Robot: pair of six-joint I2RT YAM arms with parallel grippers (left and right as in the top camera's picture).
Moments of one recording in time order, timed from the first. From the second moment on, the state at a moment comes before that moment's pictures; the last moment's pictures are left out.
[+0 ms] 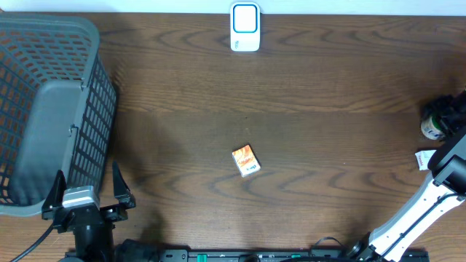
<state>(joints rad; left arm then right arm) -0.28 0.01 0.63 -0.61 -0.47 0.07 -0.63 2.37 2.00 -1.22 0.01 0.54</state>
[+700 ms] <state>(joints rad) -0.28 0.01 0.63 -0.60 -0.47 0.07 -0.30 1.82 2.35 -1.48 -0.13 0.51</state>
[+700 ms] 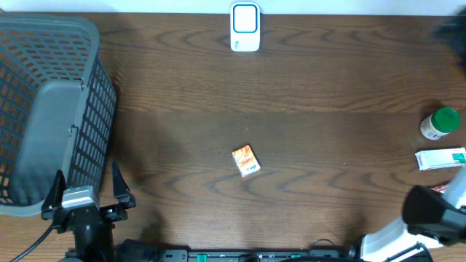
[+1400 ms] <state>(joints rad) -0.28 0.01 0.63 -0.60 -0.47 0.07 0.51 1.96 1.60 -1.18 -0.29 1.44</state>
